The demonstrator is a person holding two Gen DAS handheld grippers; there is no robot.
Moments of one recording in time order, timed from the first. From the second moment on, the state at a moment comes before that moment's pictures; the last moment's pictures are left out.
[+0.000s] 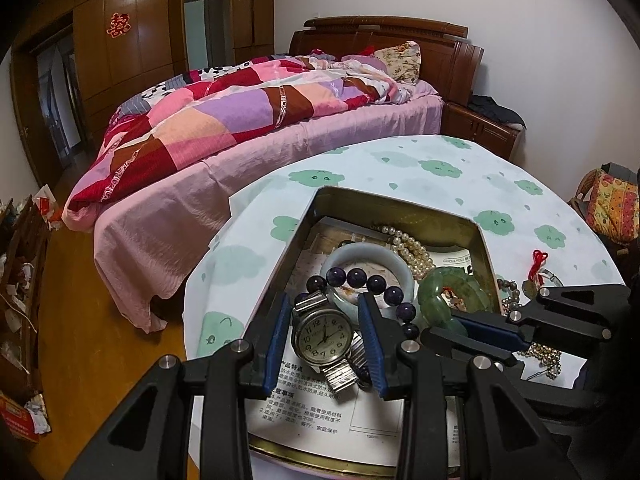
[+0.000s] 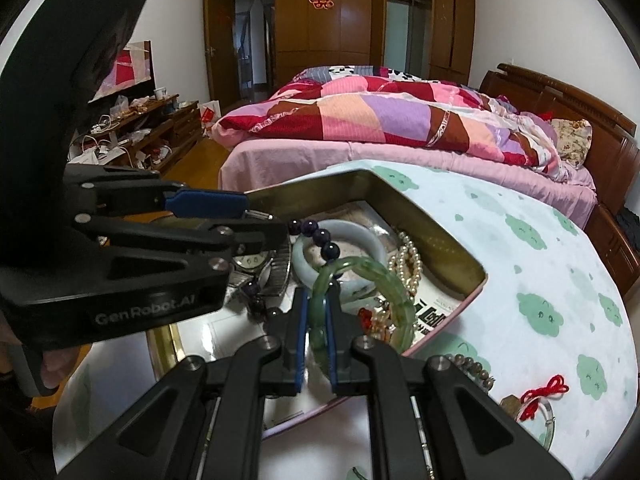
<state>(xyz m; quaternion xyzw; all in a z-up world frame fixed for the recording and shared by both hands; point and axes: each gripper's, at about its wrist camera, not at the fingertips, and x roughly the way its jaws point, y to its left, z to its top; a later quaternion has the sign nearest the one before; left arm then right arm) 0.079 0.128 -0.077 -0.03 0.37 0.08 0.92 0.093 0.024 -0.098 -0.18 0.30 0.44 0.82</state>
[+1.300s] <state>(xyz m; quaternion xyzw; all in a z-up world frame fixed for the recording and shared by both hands) 0.070 0.128 -0.059 -0.04 0.34 0.12 0.93 0.079 0.018 -0.098 -0.20 0.27 0.42 0.84</state>
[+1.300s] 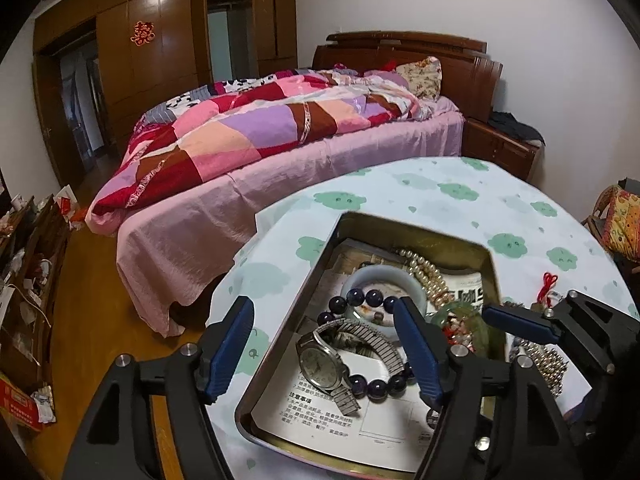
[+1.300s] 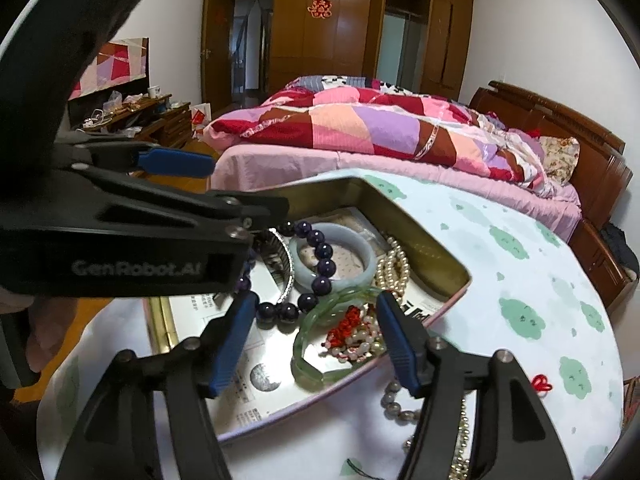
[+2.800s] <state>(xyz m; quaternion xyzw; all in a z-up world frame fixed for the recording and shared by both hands) 0.104 -0.021 -0.086 0.04 0.39 -0.06 0.92 0.134 -0.145 -0.117 -0.13 0.41 0.27 0.86</state>
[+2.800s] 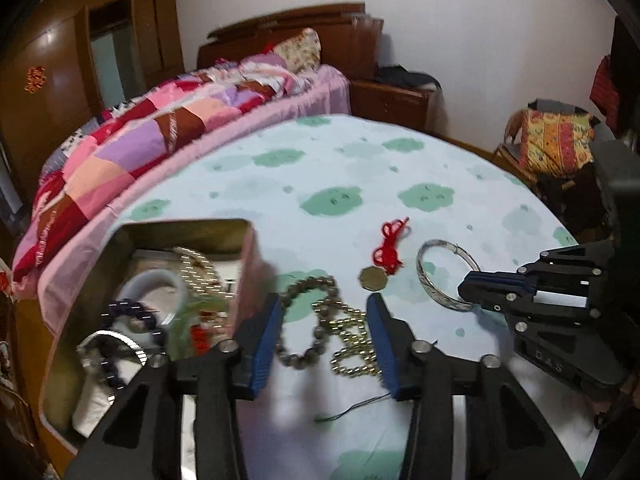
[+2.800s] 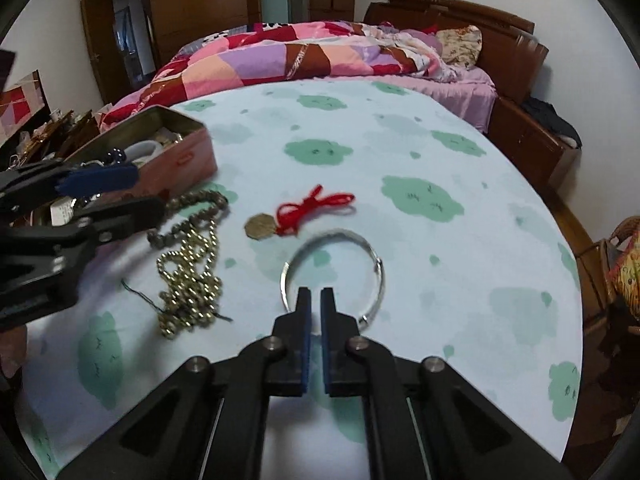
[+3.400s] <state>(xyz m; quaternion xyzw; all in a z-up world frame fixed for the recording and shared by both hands) 0.139 -0.043 -0.113 0.11 0.44 -0.04 0.89 0.133 -0.157 -0.110 -0.10 0.40 0.27 0.87</state>
